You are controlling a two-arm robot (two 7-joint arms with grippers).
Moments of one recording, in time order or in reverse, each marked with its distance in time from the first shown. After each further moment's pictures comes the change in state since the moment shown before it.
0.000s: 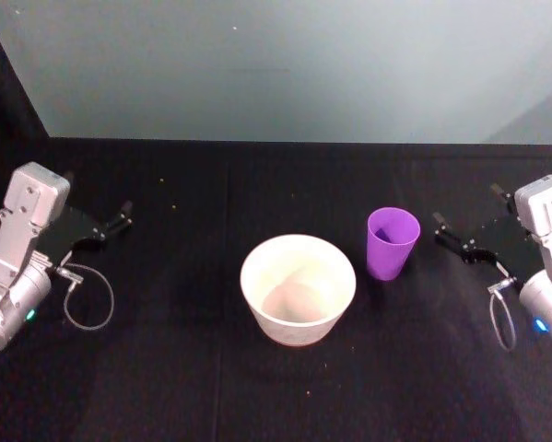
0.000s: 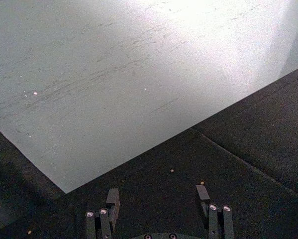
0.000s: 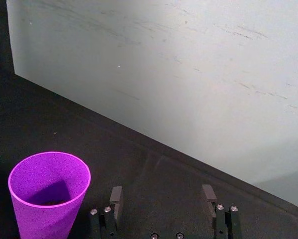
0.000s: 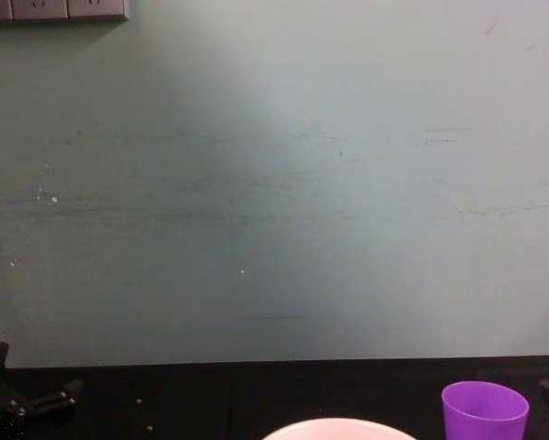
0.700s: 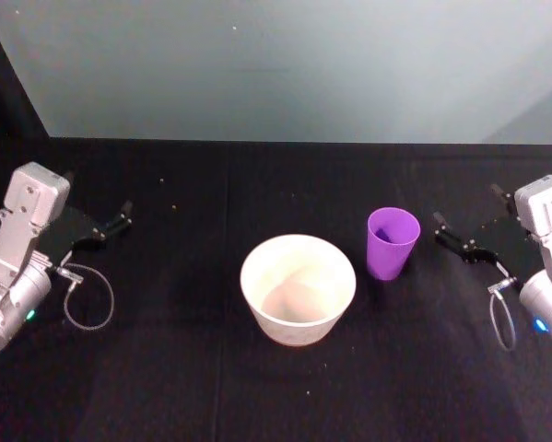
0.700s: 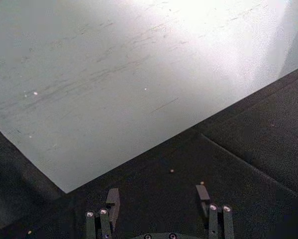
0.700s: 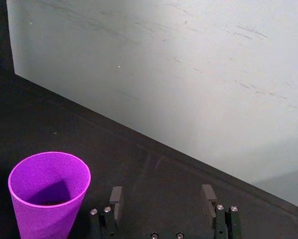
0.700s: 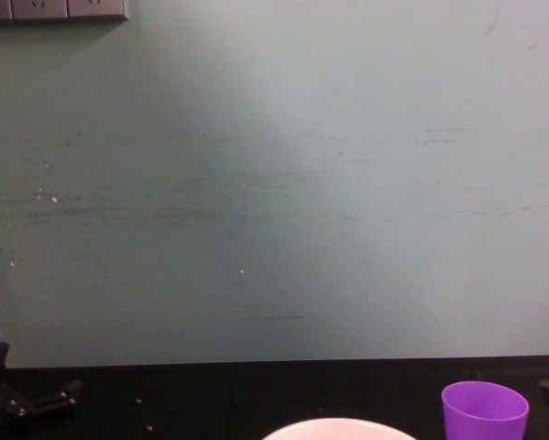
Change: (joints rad) left arm 0.000 0.000 0.000 0.000 0.000 0.000 0.000; right arm 0.000 0.000 0.000 0.000 0.000 0.000 0.000
